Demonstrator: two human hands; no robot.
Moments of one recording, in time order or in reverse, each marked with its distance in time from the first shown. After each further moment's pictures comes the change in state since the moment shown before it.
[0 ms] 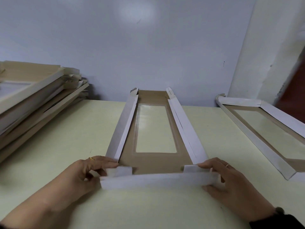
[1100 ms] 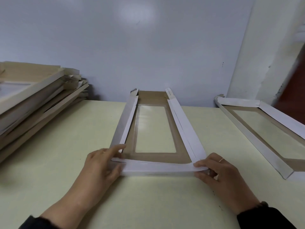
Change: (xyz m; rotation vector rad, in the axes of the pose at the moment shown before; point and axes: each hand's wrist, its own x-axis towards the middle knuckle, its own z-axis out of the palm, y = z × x) left_hand 0.011 0.023 0.038 0.239 0.302 0.096; right_hand 0.013 -0.001 0.014 0.082 0.112 0.104
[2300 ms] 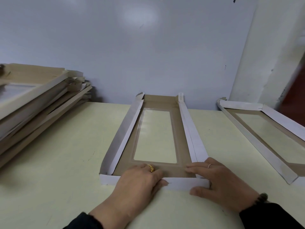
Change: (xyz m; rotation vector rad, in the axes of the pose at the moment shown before) left_hand 0.010 0.051 0.045 0.494 -0.113 0.392; right_hand 0.019 0.004 -0.005 -0.237 -0.436 -0.189
